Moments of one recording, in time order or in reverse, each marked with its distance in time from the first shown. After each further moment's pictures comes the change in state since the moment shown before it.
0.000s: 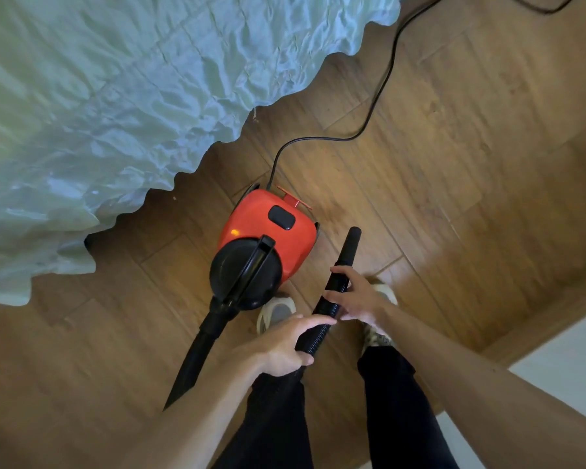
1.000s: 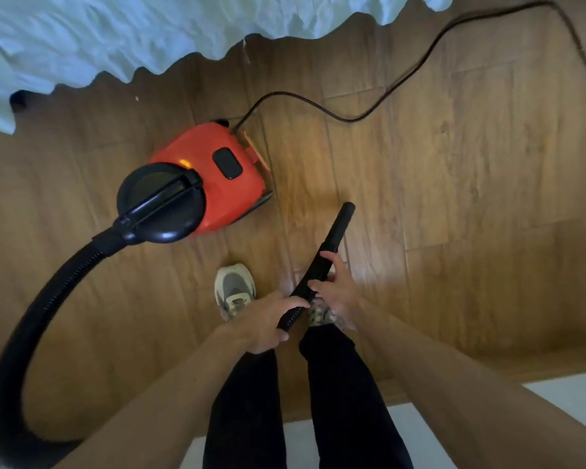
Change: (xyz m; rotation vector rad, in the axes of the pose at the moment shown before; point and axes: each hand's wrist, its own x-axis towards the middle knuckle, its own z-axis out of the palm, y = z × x) left_hand 0.129 0.077 0.101 -0.006 0.295 0.006; right_hand 0.049 0.041 -0.137 -0.231 -0.055 -0.027
